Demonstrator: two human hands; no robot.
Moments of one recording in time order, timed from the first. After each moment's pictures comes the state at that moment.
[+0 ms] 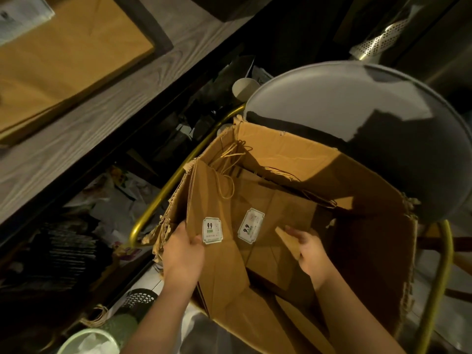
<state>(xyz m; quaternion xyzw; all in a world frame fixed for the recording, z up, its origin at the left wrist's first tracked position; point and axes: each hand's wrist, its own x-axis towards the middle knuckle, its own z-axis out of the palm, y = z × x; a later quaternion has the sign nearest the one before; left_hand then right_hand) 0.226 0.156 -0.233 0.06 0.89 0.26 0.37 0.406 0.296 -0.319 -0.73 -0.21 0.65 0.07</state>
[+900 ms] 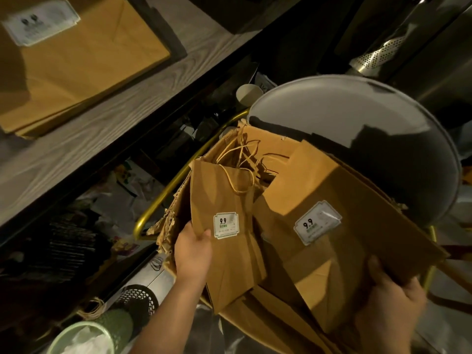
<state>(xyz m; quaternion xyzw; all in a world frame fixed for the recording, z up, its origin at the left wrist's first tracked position) 0.242 0.159 -0.242 -0.03 0.84 0.38 0.38 0.441 0.262 -0.159 -0.74 -0.23 0.47 0.42</state>
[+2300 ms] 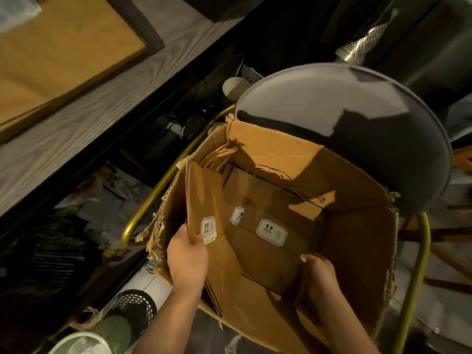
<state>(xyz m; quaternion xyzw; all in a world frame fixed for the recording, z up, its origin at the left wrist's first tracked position) 0.246 0.156 -0.252 0.02 0.85 0.39 0.35 0.458 0.258 -0.307 -0.81 -0.17 0.56 0.10</state>
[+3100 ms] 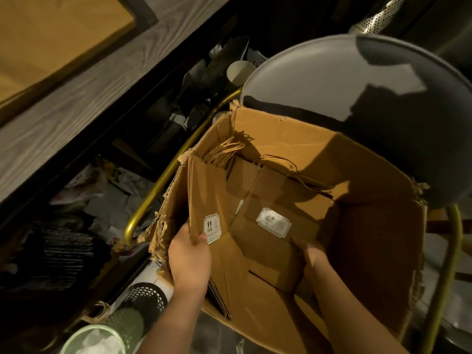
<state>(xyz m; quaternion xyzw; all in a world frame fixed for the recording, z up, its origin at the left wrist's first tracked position) 0.244 0.151 -0.256 -0.01 0.86 0.36 0.36 0.434 0.270 -0.368 -0.79 -0.15 0.60 0.04</state>
